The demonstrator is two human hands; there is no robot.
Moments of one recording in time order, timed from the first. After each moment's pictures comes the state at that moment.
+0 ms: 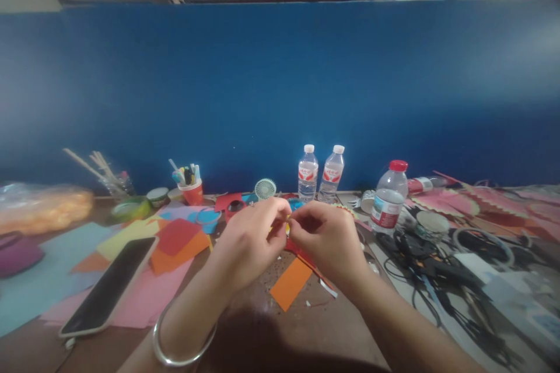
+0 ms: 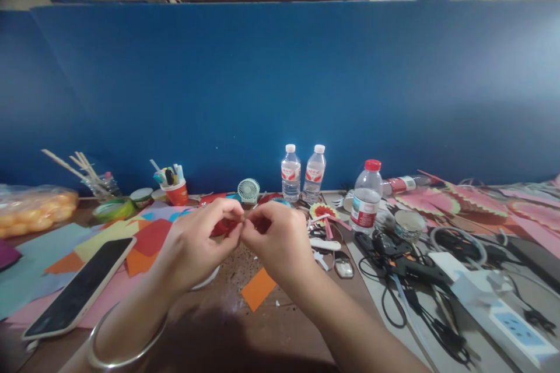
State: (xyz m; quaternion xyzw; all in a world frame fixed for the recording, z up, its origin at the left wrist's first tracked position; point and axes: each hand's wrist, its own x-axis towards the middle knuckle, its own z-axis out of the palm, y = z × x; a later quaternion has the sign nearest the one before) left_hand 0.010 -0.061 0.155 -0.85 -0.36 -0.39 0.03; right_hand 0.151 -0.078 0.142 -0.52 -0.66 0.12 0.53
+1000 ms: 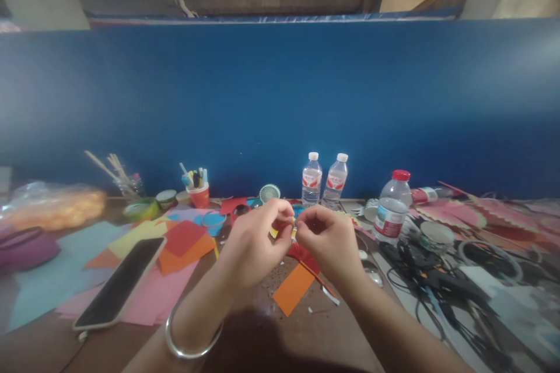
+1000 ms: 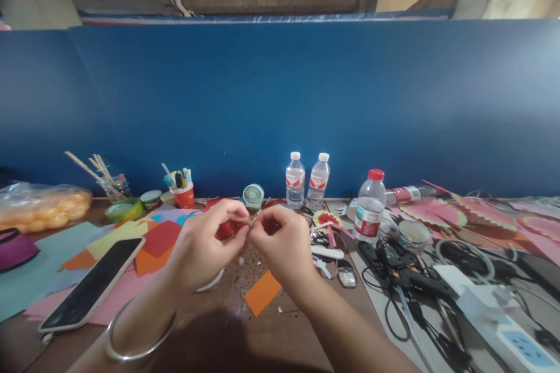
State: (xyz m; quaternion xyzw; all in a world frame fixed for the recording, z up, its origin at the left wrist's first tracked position) left_hand 0.010 -0.063 0.156 -0.82 -0.37 -0.43 -0.05; right_hand 0.146 -0.075 0.135 -0.49 -0.60 0.21 0.59
